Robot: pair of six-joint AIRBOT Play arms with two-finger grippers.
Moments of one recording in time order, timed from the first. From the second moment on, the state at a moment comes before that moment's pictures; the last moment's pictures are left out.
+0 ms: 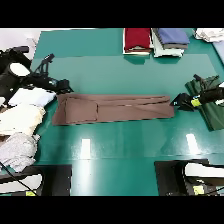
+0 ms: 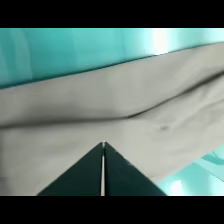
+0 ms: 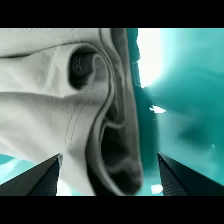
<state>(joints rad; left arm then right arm) -0.09 -1.38 1.21 0.95 -1.04 -1.30 -0.45 -1.44 0.99 -0.96 1.30 1.16</state>
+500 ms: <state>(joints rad) -0.45 -1.51 1.29 0.94 -0.84 -1.40 -0.31 -1.48 1.07 -0.80 1.25 1.07</state>
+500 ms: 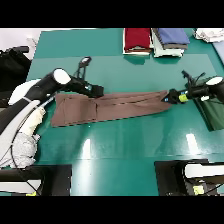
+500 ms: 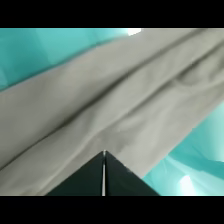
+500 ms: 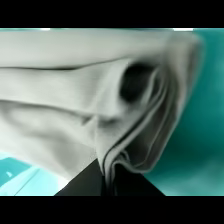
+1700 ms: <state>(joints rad) -0.37 -1.65 1.65 1.01 -0.97 -1.41 0.26 -1.33 1.59 -0.78 1.26 1.31</state>
